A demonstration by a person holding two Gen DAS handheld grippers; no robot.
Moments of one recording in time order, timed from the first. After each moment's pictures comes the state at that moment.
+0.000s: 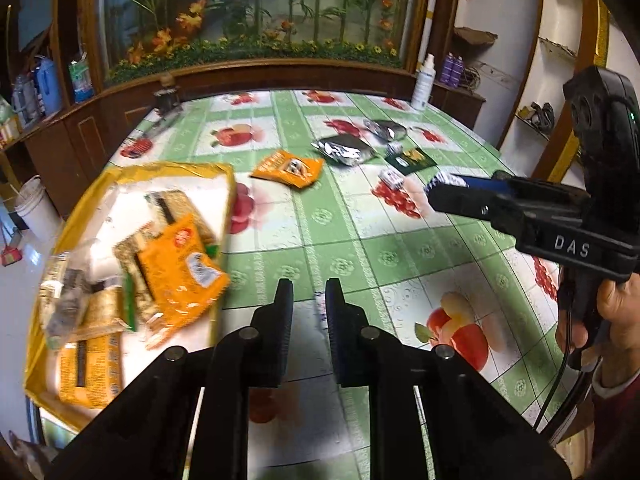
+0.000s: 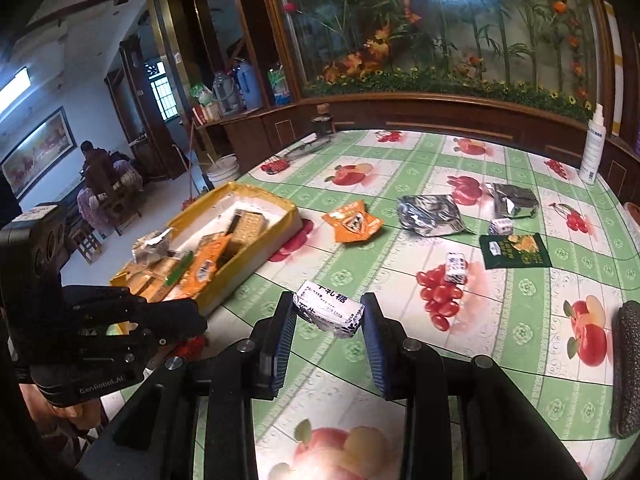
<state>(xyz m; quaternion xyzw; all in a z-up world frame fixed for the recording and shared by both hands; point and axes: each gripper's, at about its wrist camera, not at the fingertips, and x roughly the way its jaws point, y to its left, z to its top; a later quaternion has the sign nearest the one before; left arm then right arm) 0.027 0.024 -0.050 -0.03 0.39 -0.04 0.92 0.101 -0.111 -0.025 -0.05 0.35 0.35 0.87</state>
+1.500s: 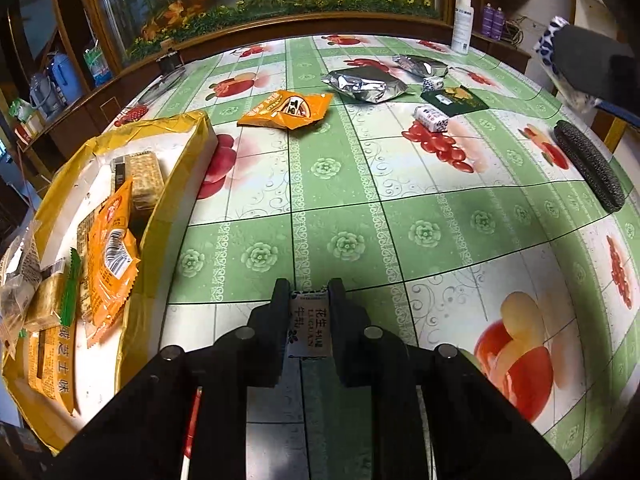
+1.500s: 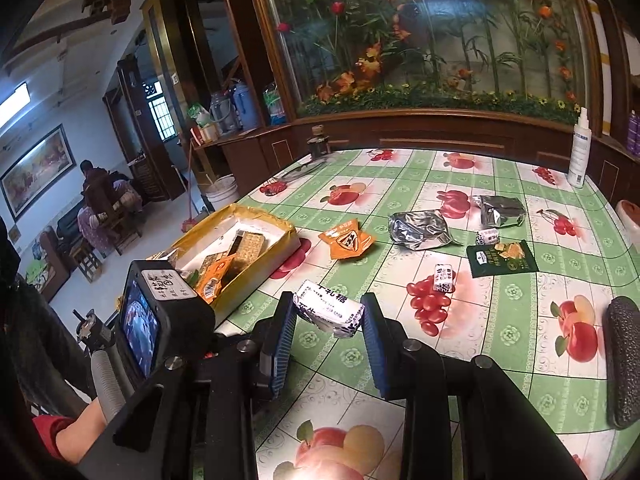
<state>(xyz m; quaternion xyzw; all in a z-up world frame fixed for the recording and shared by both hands) 0.078 -0.028 -0.119 0.02 0.46 0.04 0.89 0.095 -0.136 -0.012 -0.02 0.33 0.34 0.88</state>
